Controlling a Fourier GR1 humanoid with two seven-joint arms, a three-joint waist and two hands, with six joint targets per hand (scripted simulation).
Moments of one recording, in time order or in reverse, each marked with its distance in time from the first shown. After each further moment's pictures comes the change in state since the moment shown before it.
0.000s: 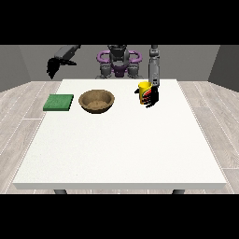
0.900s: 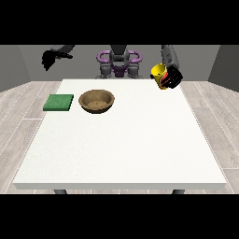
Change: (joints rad) left arm -0.162 0.272 -0.174 0.002 -0.333 0.172 0.482; right arm 0.010 -0.054 -0.049 0.177 -0.022 0.036 0.064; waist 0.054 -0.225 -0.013
